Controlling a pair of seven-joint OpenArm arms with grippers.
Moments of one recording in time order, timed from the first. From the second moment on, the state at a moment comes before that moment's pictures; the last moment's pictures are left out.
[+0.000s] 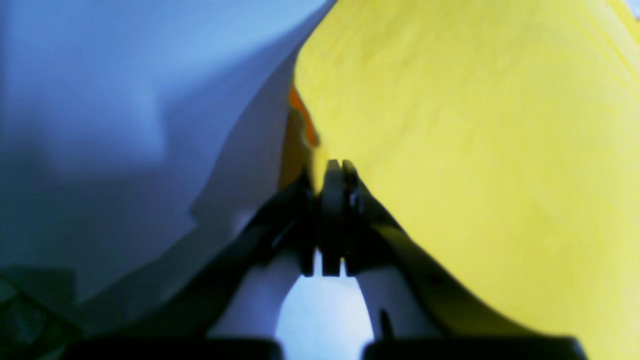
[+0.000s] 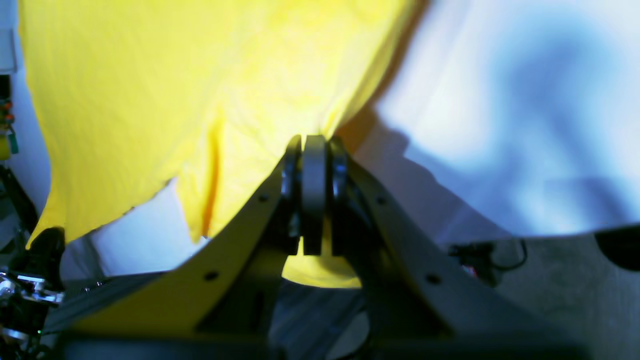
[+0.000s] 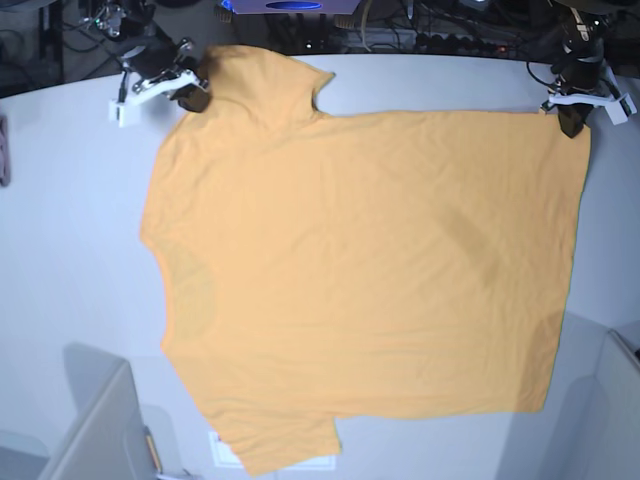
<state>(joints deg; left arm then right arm) 33.6 -7.6 -43.2 94.3 -42.7 -16.1 27.0 -41.3 7.2 10.5 111.4 50.2 -0.1 -40.8</state>
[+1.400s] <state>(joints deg) 5.1 -11.7 -40.0 88.8 -32.4 -6.9 39.4 0.9 13.9 10.1 91.7 67.2 -7.2 -50.5</state>
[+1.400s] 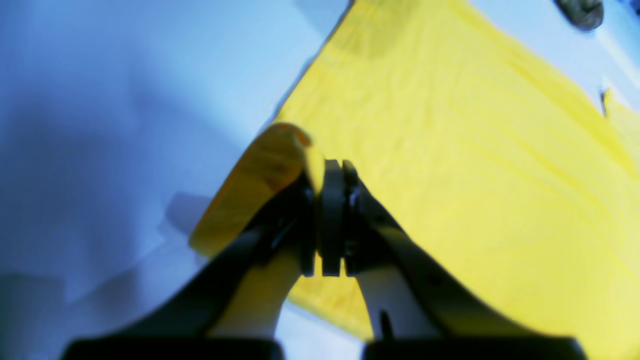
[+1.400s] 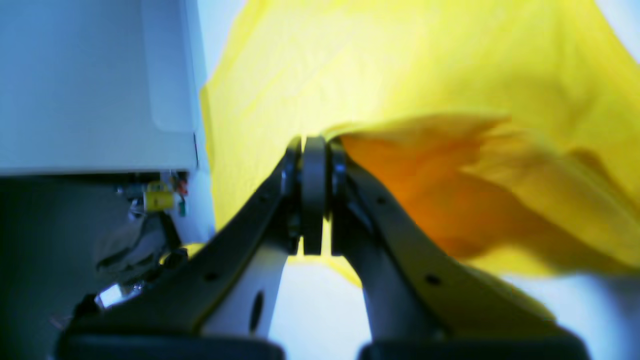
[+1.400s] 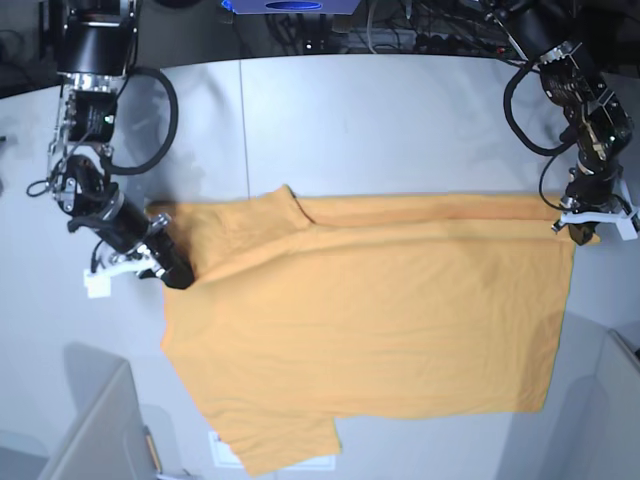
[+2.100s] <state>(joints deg) -4.5 -15.4 -33.5 77.3 -28.2 -6.0 39.3 15.5 13.1 9.9 72.4 61.1 -7.0 -50.7</state>
